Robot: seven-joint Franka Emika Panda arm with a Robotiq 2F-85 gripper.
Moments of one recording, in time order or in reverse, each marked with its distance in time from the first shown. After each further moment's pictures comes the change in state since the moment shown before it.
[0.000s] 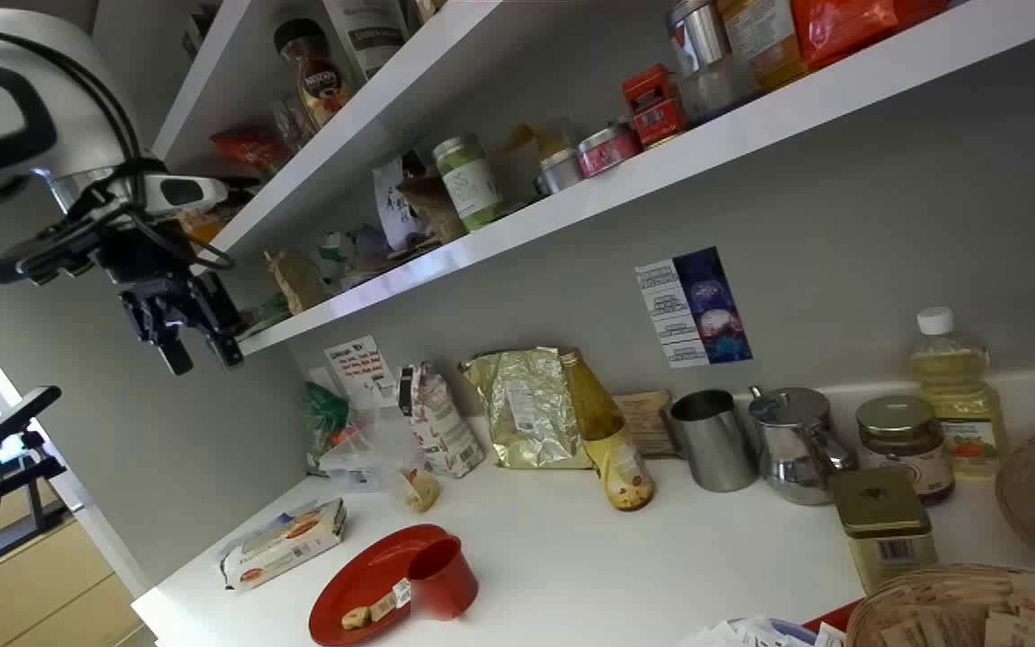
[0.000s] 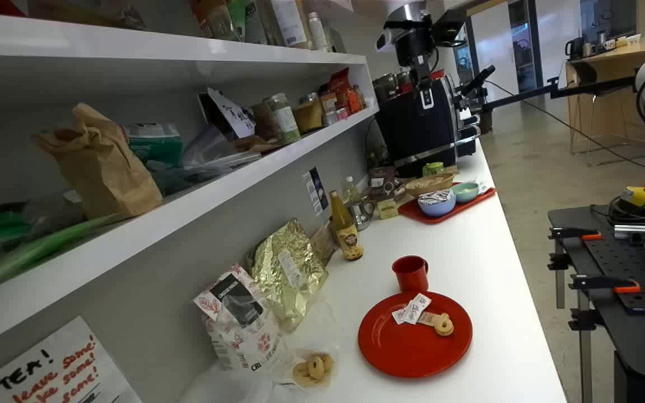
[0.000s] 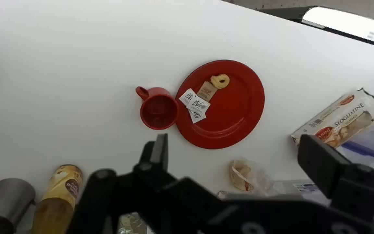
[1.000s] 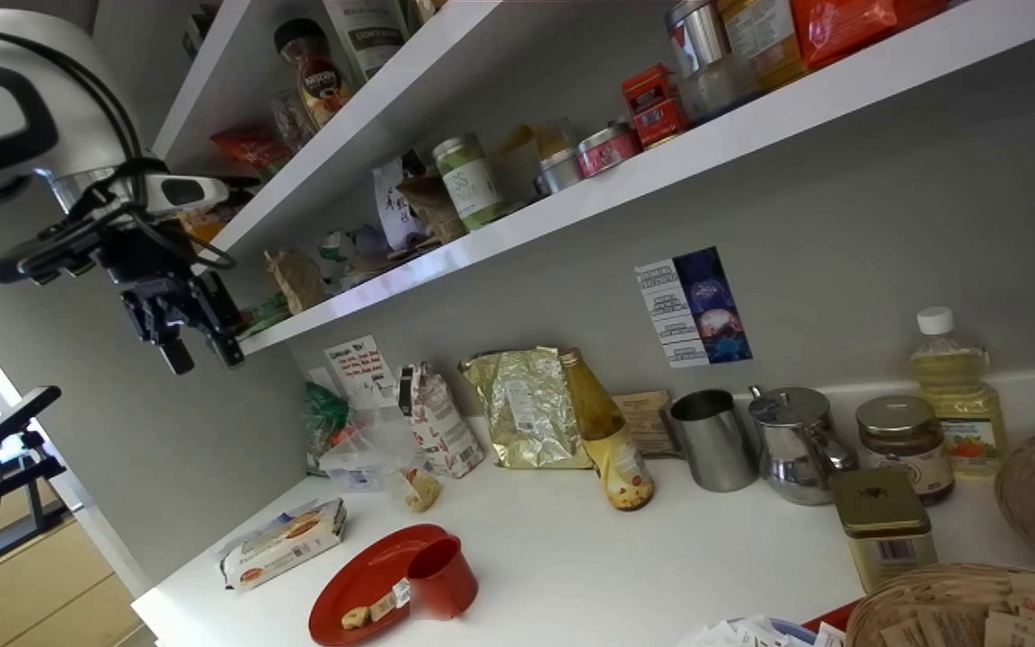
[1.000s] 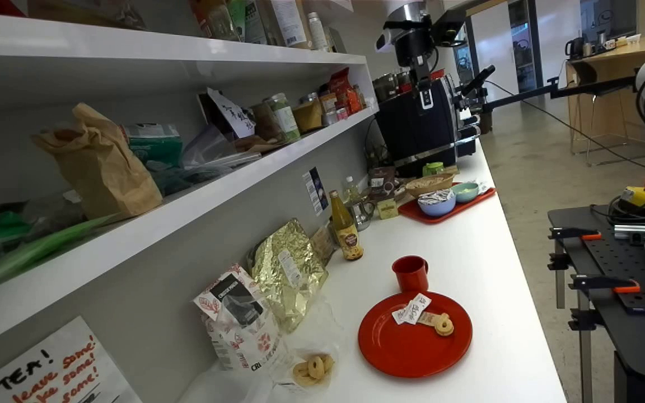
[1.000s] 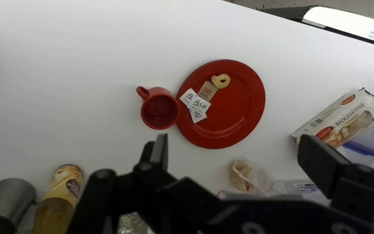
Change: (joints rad) arm -0.007 0.004 0.007 0.003 0.001 0.001 0.000
